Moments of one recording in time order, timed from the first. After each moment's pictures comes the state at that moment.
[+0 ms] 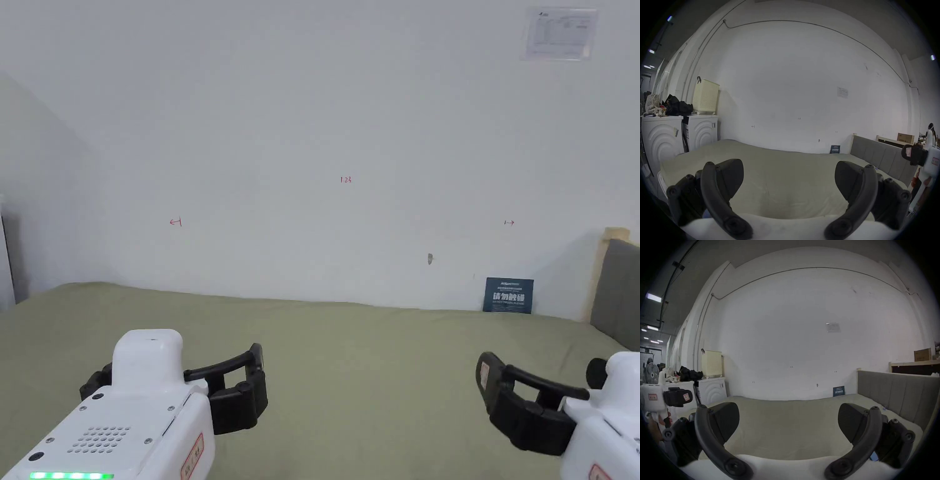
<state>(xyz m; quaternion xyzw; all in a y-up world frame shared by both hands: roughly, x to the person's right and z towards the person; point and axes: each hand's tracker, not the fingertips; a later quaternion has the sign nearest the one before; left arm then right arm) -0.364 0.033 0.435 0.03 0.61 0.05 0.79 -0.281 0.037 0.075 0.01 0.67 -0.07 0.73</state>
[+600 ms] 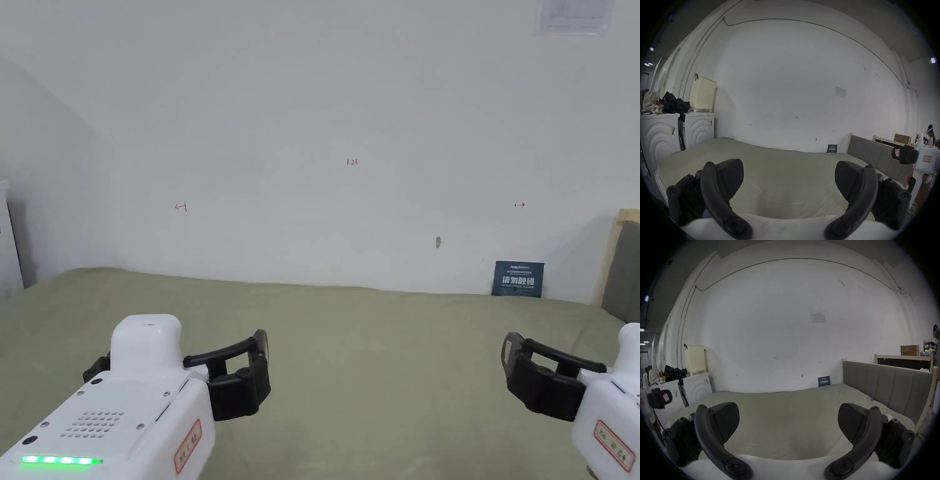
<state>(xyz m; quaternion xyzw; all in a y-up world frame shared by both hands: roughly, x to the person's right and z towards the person) -0.375 0.031 0.439 0.03 0.60 0.07 0.80 -0.305 0.036 0.063 -0.04 0.62 -0.04 0.79</state>
